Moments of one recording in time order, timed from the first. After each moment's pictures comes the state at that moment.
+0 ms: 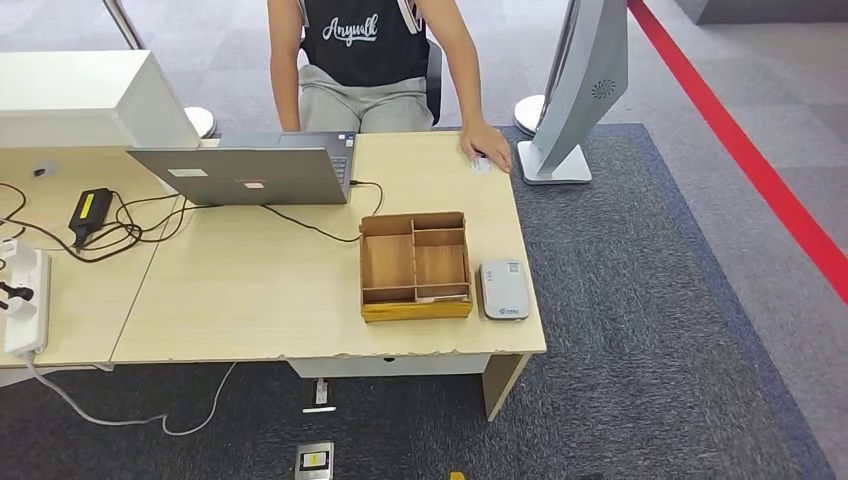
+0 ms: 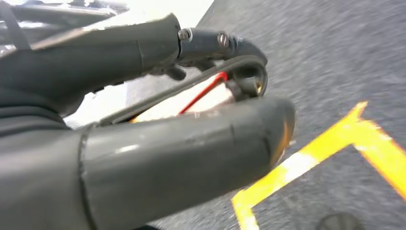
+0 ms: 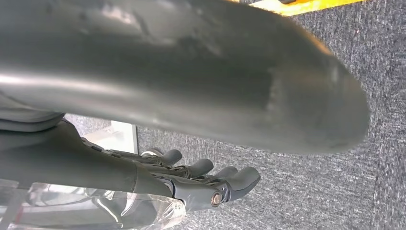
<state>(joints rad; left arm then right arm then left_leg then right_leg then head) 0.00 -0.11 -0.72 -0.08 1.44 0.66 0.00 -0.10 -0.06 -0.41 -0.16 0.59 -0.29 0.25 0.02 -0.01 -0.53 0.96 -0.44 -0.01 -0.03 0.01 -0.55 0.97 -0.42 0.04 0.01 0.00</state>
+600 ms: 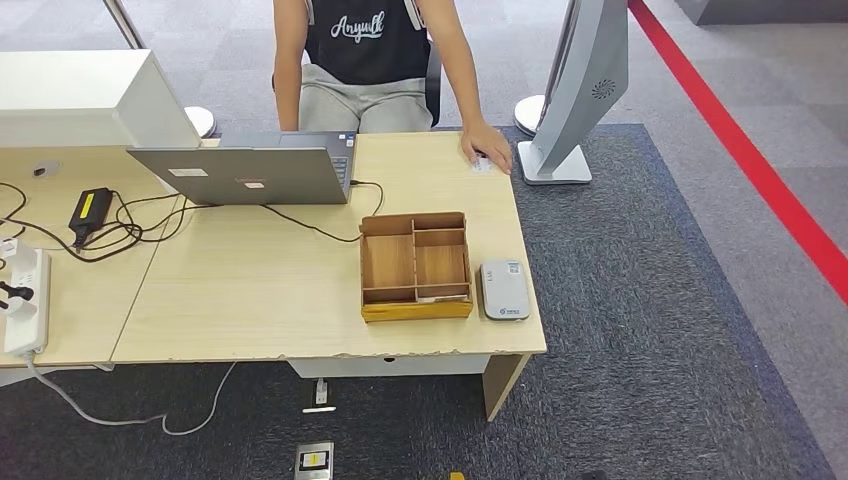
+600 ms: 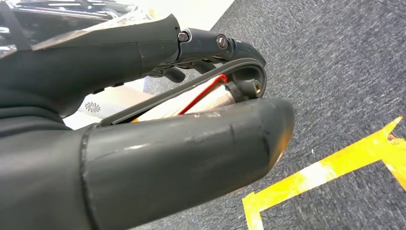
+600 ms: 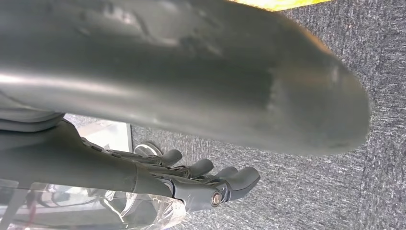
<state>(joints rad) 0.01 -0.13 -0.56 -0.02 1.38 0.66 0.02 -0.10 -0.07 -0.41 -0.16 0.61 -0.29 0.23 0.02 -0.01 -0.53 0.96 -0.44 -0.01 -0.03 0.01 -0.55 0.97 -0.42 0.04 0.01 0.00</state>
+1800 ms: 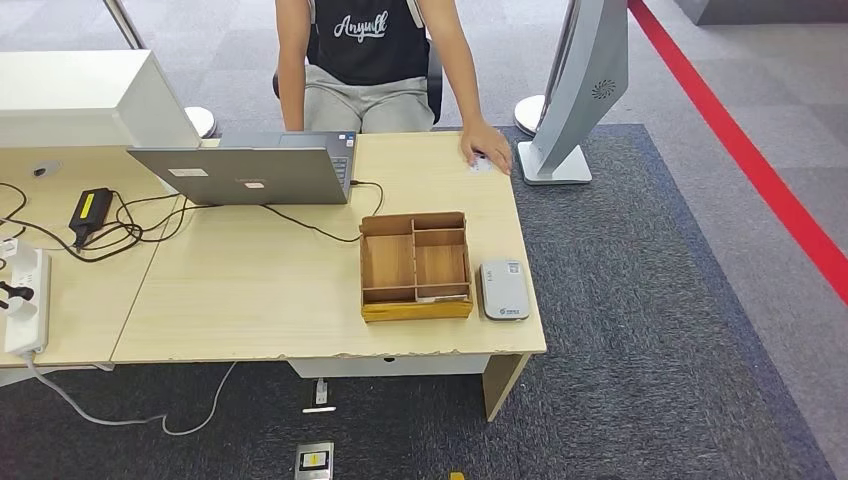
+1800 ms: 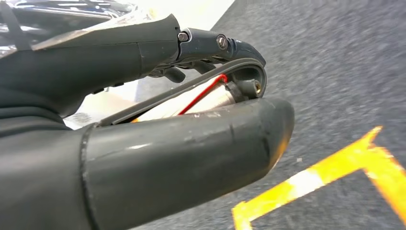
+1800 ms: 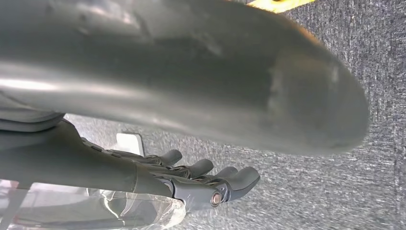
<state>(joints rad) 0.00 -0.11 -0.51 0.00 1.29 0.66 0.01 -0.10 -0.07 -0.47 -0.16 0.54 -0.33 0.27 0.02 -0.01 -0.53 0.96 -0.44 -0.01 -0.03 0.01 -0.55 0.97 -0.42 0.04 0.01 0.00</state>
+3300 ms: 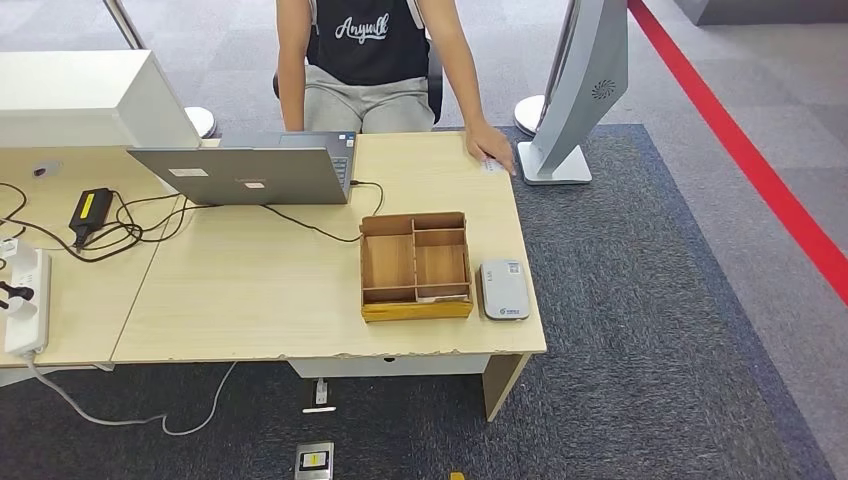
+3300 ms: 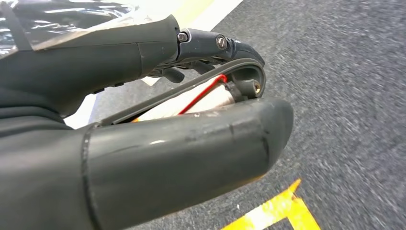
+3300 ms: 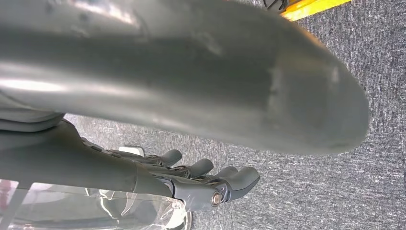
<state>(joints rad) 0.04 0.04 -0.48 0.00 1.17 0.66 -0.07 -0.10 -0.05 -0.53 -0.15 0.56 -0.33 0.26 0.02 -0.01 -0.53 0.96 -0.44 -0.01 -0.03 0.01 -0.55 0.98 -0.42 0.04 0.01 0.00</state>
